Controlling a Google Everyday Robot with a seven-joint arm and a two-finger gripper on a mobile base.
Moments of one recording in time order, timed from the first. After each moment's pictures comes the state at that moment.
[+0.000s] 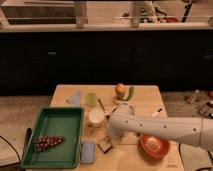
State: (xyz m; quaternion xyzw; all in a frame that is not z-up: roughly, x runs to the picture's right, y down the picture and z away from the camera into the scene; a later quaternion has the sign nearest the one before) arm 0.027 0.271 0.788 -0.29 -0.19 -0.28 0.90
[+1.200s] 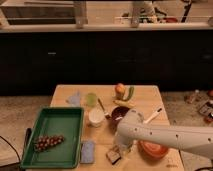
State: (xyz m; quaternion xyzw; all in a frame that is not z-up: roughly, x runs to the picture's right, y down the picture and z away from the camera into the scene) arm 0.082 0.310 0.770 -0.34 -0.16 -0.25 0.89
